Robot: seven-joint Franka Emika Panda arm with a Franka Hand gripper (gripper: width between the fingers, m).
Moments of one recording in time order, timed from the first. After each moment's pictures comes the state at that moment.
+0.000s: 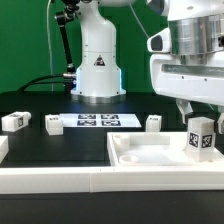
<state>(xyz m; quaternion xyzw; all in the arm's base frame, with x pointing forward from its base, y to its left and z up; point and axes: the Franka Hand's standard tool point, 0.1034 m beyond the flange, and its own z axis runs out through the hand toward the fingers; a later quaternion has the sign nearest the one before) 0.618 0.127 0.078 -0.87 0.49 0.05 0.06</state>
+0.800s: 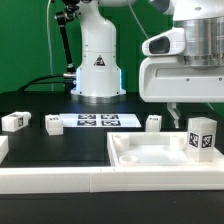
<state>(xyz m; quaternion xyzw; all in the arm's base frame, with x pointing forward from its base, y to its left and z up) 0.619 0.126 0.076 -0.99 0.15 0.02 0.05</state>
